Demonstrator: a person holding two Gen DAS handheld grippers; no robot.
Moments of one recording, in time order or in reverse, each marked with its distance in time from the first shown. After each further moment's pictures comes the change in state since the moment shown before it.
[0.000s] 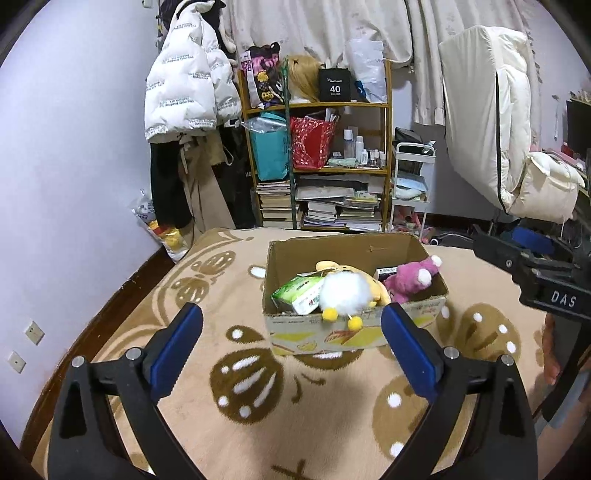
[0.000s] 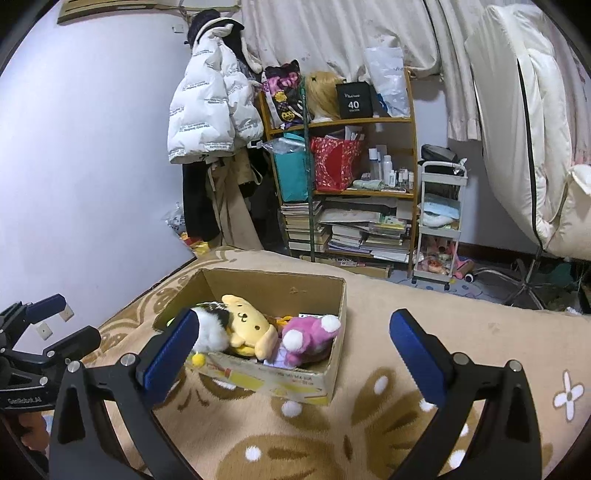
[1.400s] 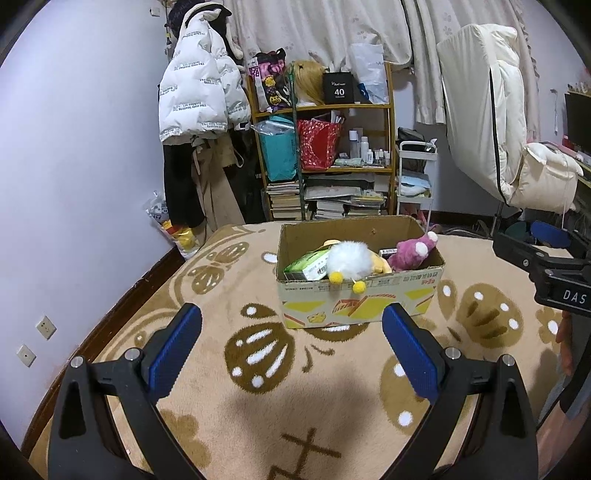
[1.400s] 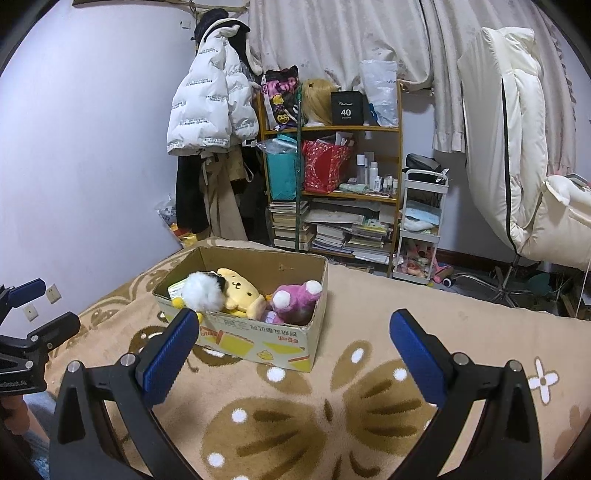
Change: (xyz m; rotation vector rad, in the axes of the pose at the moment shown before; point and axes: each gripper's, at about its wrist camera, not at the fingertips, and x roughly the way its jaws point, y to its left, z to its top) left arm -0.036 0.001 -0.036 0.013 -0.015 0.039; right arm -0.050 0.005 -0.028 -0.039 -0.012 -0.059
